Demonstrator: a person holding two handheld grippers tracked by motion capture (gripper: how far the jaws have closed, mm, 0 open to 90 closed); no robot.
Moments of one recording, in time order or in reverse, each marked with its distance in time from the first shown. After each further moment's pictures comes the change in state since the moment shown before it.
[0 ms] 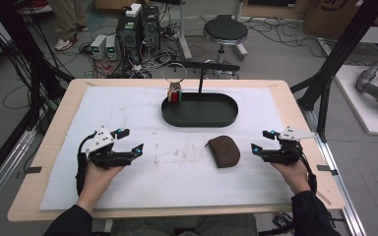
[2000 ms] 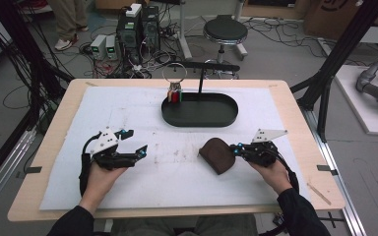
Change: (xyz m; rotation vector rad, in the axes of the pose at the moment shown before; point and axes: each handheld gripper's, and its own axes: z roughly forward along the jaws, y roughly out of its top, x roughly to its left) left arm -0.009 0.003 0.004 0.006 -0.018 0.026; right arm 0.045 0.020 0.039 0.083 0.214 -0.052
